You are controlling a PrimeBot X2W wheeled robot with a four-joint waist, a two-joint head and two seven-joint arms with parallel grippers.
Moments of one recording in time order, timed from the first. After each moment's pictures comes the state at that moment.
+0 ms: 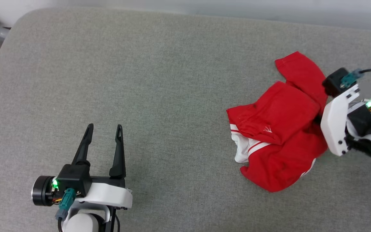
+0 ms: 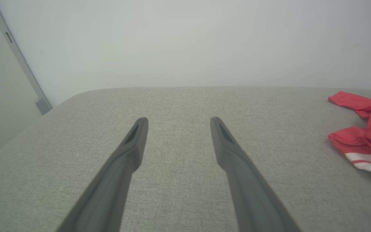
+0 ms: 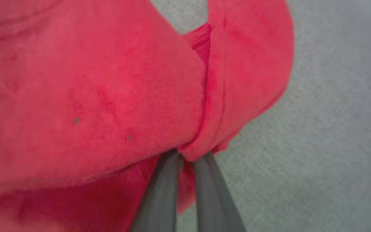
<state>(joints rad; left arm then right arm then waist) -0.11 0.05 -0.05 0.04 -0.06 0.01 -0.26 -0.91 -0.66 1.03 0.55 0.89 0.13 0.46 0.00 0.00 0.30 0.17</state>
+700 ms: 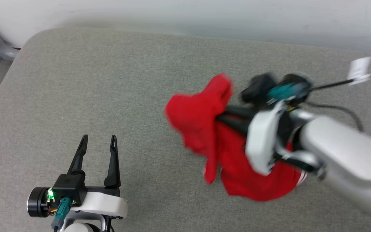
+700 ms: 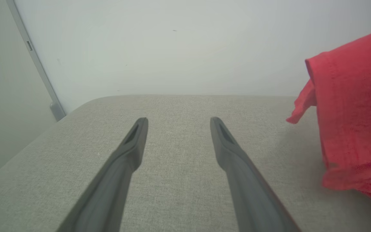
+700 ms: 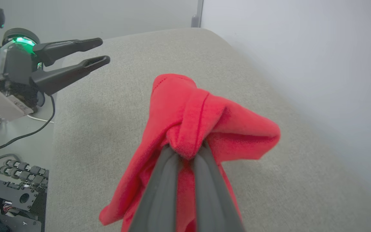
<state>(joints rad) -0.05 0.05 -0.02 0.03 -0.05 0.00 -0.26 -0.97 -0.56 1.08 0.14 0.87 0.13 0.19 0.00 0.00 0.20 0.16</state>
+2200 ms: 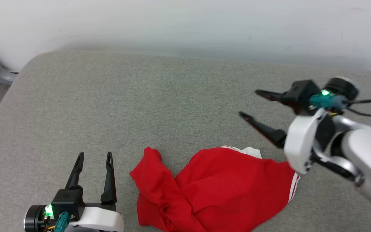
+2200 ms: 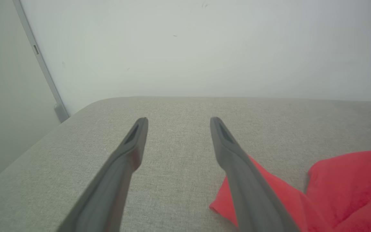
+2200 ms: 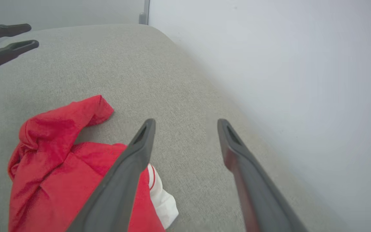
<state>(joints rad) 0.03 0.05 0.00 0.03 -0.04 0.01 -0.26 -0.78 -0.61 0.88 0.05 0.66 0.13 0.22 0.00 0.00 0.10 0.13</state>
